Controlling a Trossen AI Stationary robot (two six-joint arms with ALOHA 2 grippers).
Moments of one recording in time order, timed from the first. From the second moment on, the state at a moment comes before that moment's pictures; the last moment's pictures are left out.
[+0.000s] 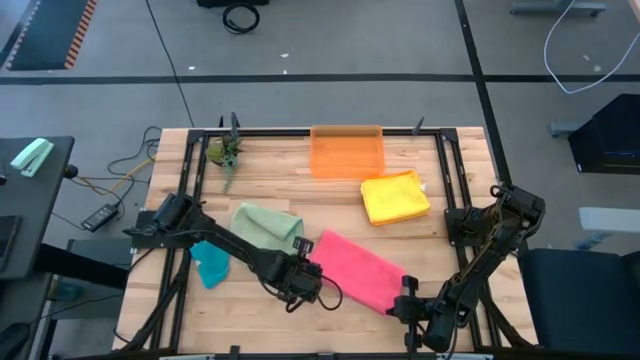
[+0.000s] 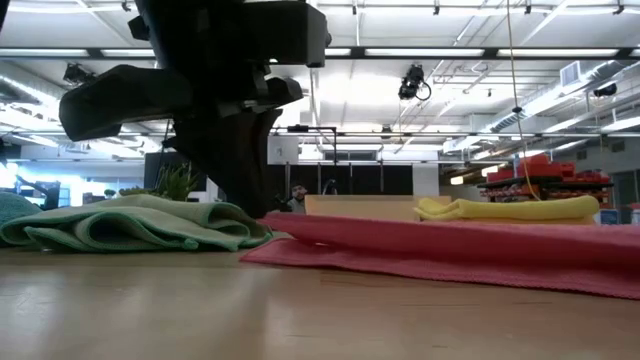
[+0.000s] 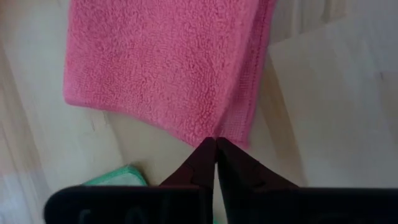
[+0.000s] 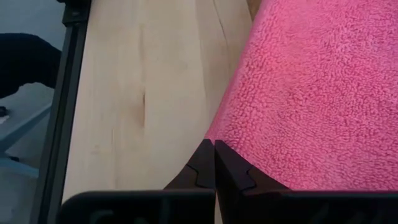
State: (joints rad) left arm -0.46 2.01 1.42 -0.73 -0.39 -0.04; right arm 1.01 1.77 0.86 -0.20 0.57 1.02
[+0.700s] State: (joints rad) left arm -0.42 1.95 1.42 -0.82 -0.42 -0.05; right arm 1.01 1.76 0.86 -0.20 0.55 1.07
